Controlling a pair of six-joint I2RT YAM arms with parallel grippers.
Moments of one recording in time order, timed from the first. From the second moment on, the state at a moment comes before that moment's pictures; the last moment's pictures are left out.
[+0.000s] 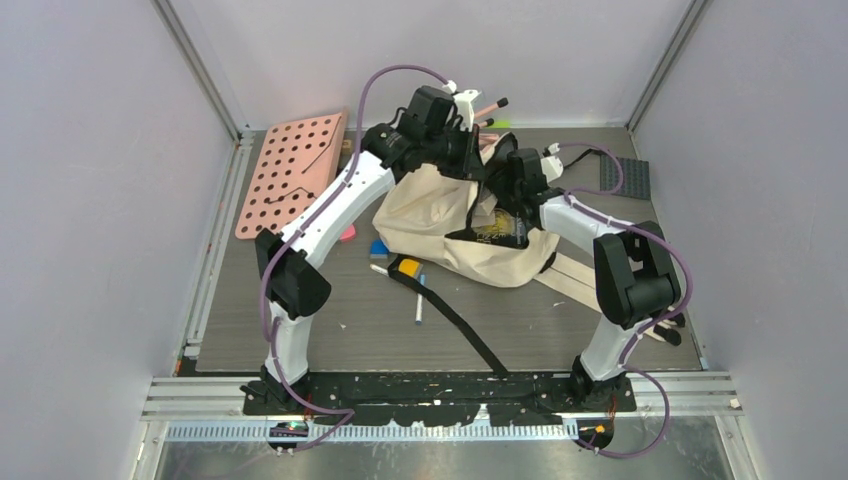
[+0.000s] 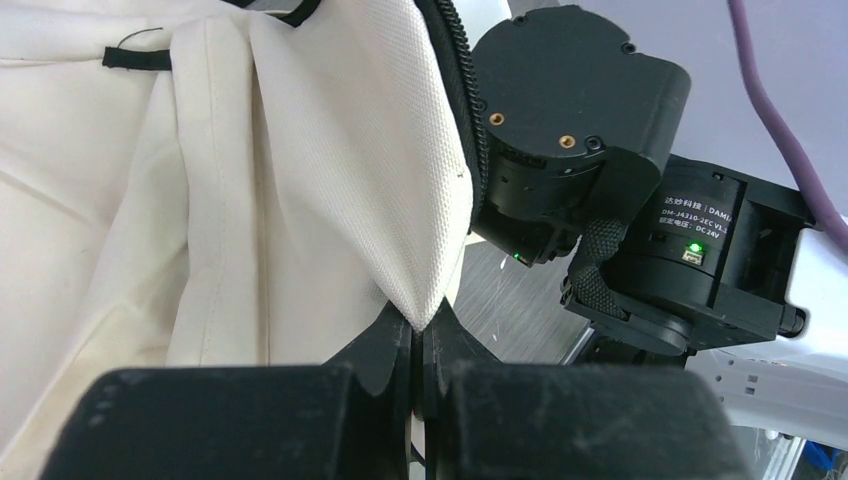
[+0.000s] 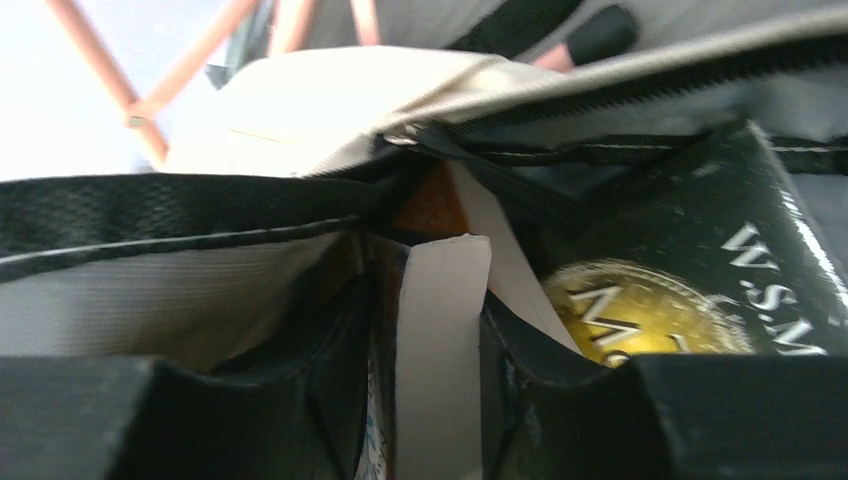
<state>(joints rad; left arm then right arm) -0.70 2.01 2.19 -0.77 0.35 -0.37 0.33 1.76 1.15 0.01 0.21 1.15</state>
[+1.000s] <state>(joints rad) -0.69 1.84 1.73 -0.66 0.48 -0.28 0.19 1.08 1.05 -0.65 0.50 0.68</state>
